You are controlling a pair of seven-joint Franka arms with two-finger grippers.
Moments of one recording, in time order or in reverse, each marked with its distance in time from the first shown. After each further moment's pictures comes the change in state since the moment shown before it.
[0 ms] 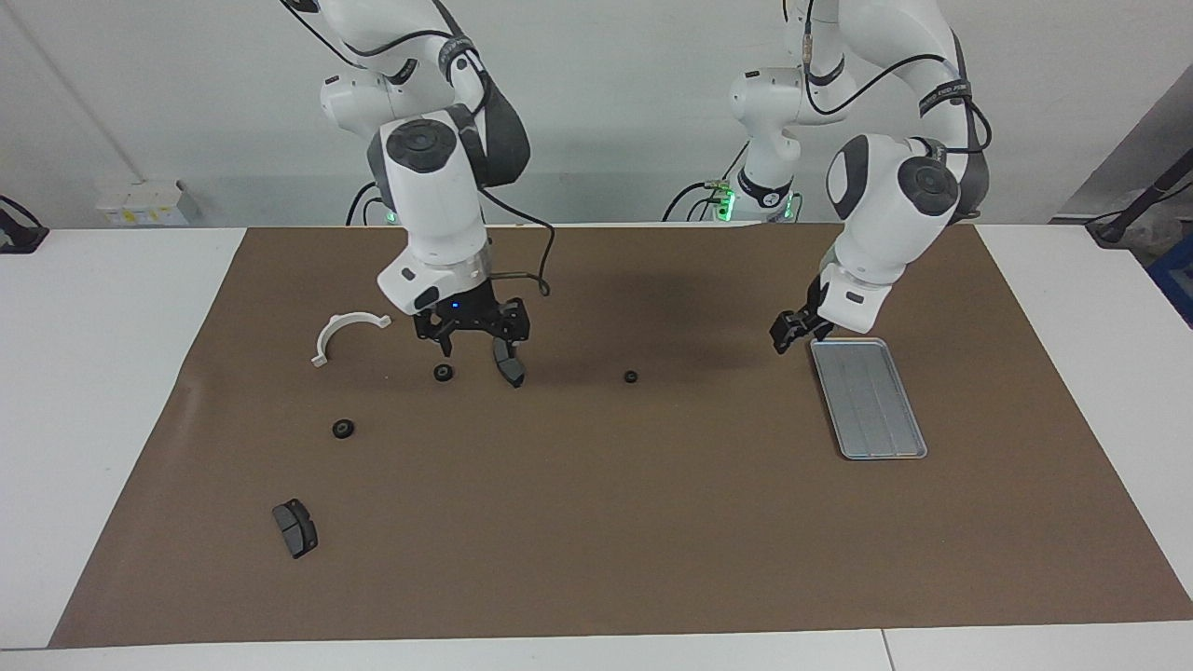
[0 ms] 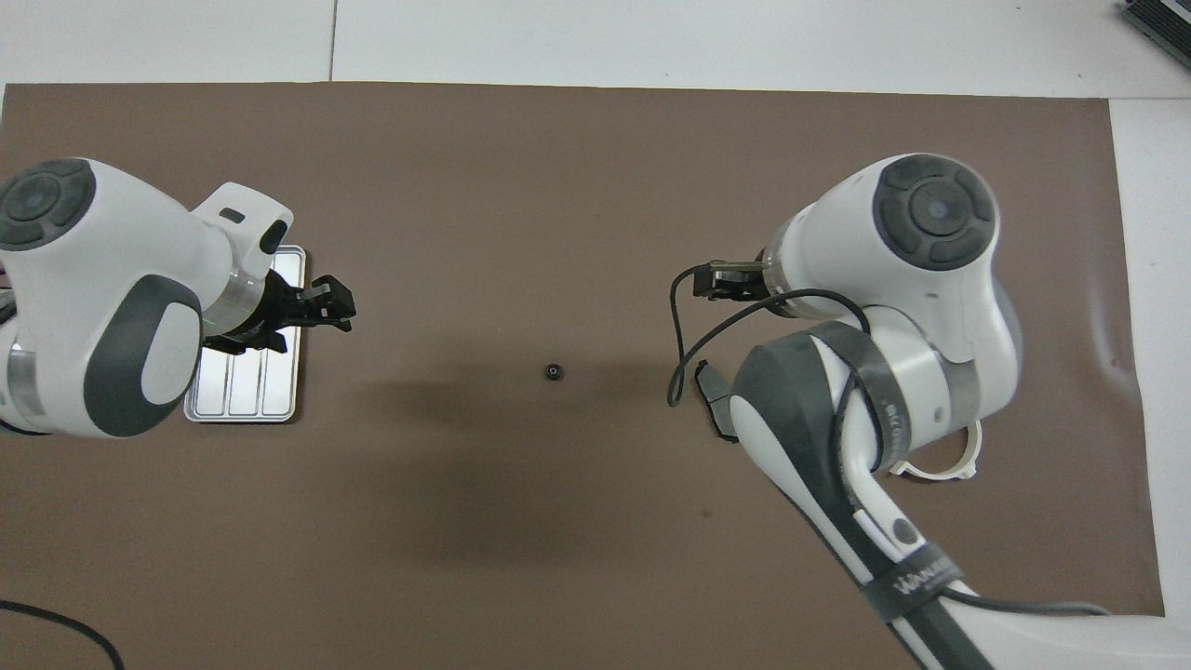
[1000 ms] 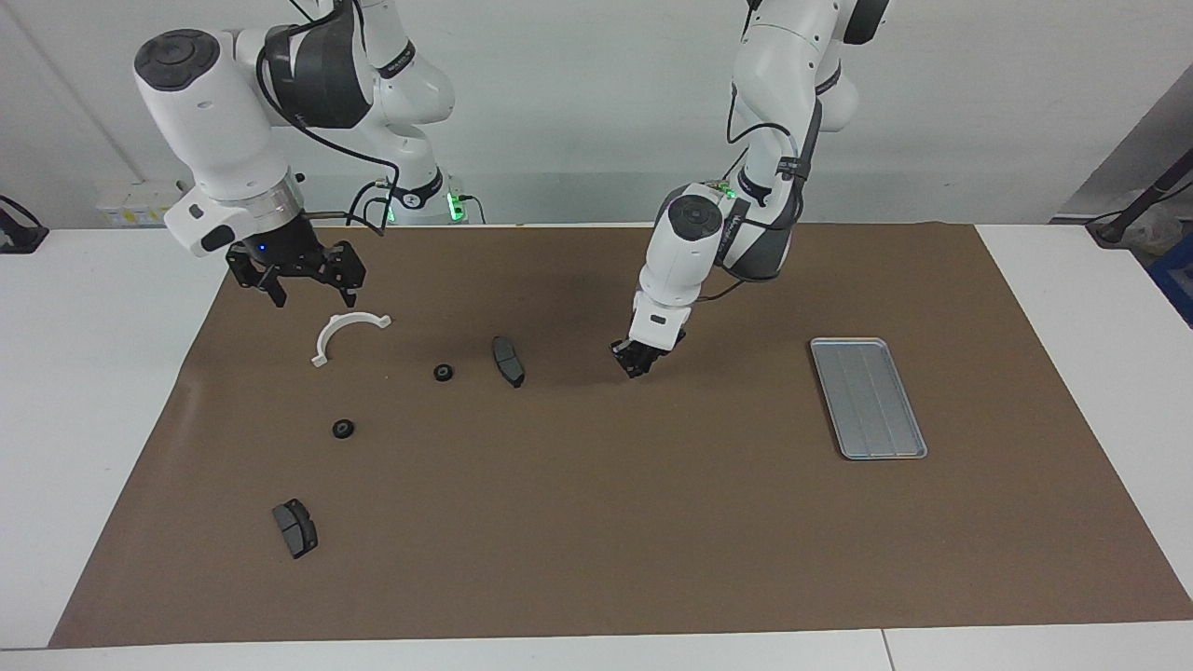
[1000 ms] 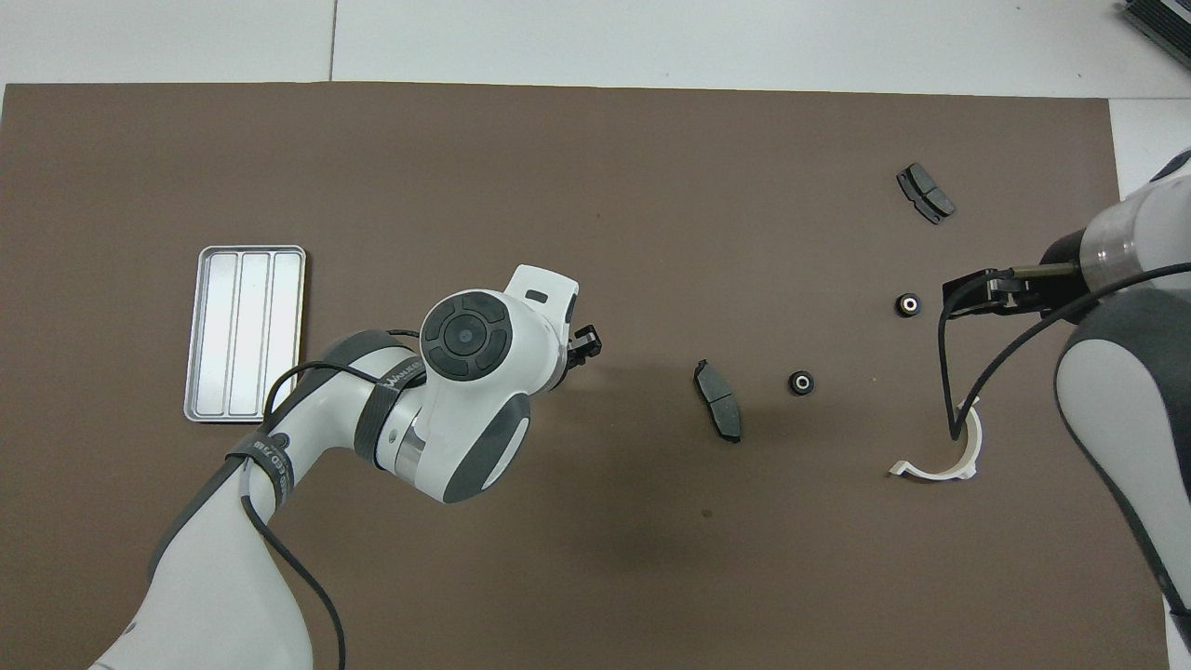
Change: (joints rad) left arm -0.444 0.216 -0.039 -0.021 0.000 0.422 -0.602; right arm -0.356 -0.231 -0.004 -0.031 -0.001 -0.286 -0.443
